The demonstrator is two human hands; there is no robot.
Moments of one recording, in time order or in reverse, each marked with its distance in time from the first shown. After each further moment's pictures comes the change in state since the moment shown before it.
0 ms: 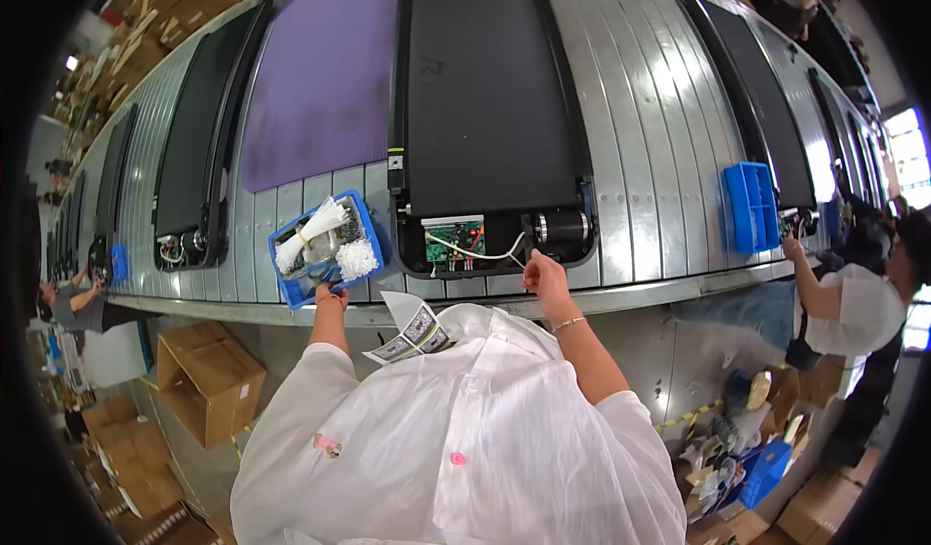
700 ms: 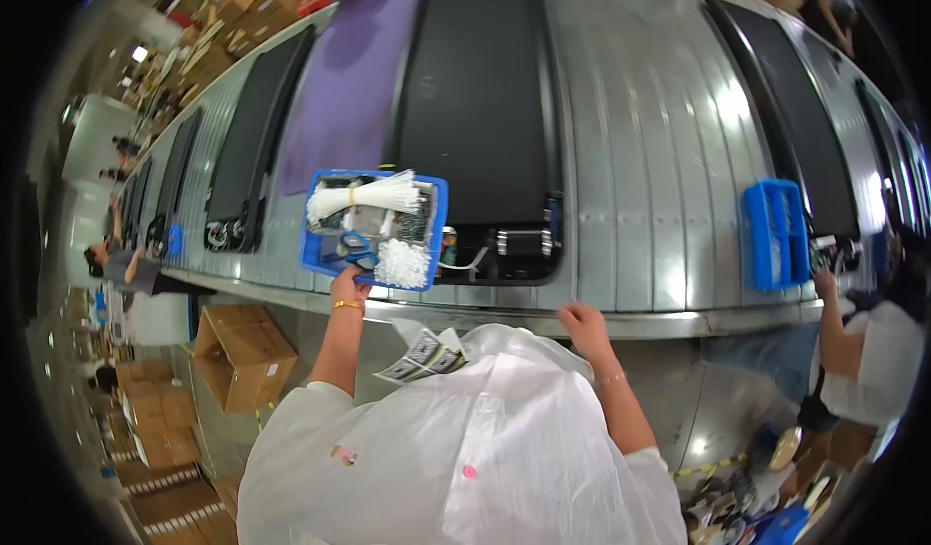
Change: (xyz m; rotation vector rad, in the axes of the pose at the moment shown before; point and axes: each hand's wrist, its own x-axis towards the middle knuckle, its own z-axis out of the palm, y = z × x) left_hand -0.291 -0.114 0.060 0.129 -0.323 0.412; right_hand -0.052 -0.078 -0.180 -0.776 -0.108 -0.286
